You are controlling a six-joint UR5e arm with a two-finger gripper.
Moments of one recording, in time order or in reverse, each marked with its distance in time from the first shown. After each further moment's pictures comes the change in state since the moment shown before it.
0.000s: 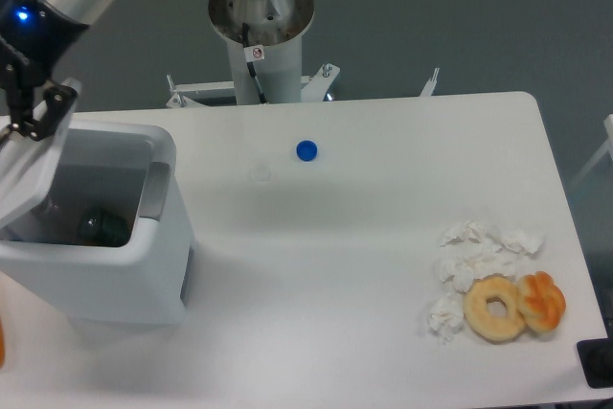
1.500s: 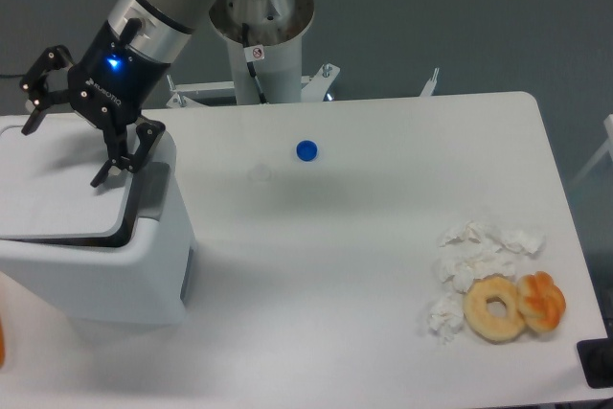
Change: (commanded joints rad) arm 0.057 0.005 -0.088 -0.002 0.092 0.134
